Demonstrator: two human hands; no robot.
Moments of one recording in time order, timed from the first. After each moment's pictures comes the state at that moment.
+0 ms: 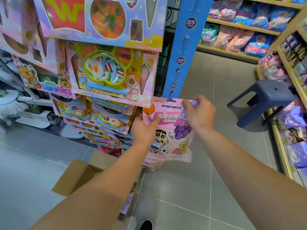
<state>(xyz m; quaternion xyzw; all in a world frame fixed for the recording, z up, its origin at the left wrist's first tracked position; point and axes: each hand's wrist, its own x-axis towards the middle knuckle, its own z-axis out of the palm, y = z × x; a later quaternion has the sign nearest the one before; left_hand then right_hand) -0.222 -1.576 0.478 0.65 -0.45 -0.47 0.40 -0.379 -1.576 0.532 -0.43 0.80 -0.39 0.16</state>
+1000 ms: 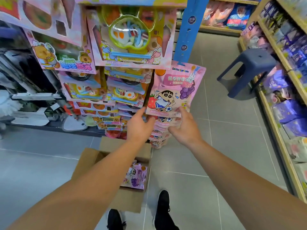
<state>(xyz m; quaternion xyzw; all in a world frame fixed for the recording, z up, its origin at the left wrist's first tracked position) -0.109 -1.506 0.465 0.59 -0.65 -0.41 0.26 -0.265 -1.451 0.460 -0.47 0.80 -0.26 0.28</state>
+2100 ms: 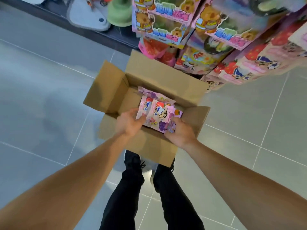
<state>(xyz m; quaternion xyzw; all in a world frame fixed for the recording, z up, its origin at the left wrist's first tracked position) 0.140 -1.478 0.083 0.73 -0.49 -0.48 0.00 -0.047 -1.430 0.048 -0.46 0.74 0.07 0.48</state>
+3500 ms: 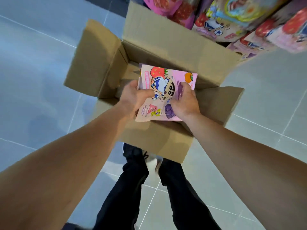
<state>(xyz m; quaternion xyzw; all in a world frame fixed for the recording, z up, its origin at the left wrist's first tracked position) 0.144 -1.509 -0.063 0.69 -0.24 -0.67 0.12 -0.021 -1.471 -0.085 -0.38 0.81 -0.06 0.45</state>
